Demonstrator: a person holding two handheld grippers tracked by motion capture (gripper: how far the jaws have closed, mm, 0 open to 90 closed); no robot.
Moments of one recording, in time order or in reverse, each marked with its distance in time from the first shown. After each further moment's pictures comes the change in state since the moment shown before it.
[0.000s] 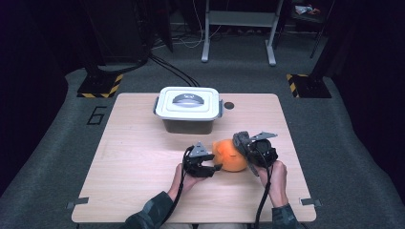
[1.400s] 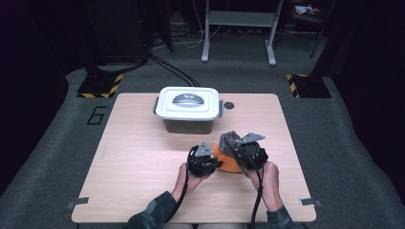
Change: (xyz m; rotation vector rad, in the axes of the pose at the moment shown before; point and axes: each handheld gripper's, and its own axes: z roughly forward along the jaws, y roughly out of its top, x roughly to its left) left arm -0.011 0.012 0.002 0.026 0.006 -0.017; right arm 0.041 0.013 -0.018 -0.032 0.021 -0.121
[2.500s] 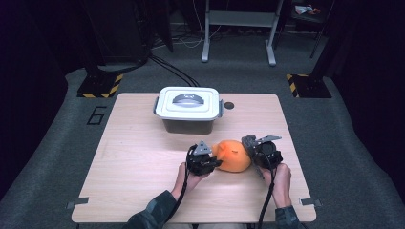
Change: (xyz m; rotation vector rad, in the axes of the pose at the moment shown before) left arm 0.007 -0.003 0.003 -0.011 -0.006 -0.021; right arm -0.061 -0.044 0.036 0.097 -0.070 0.177
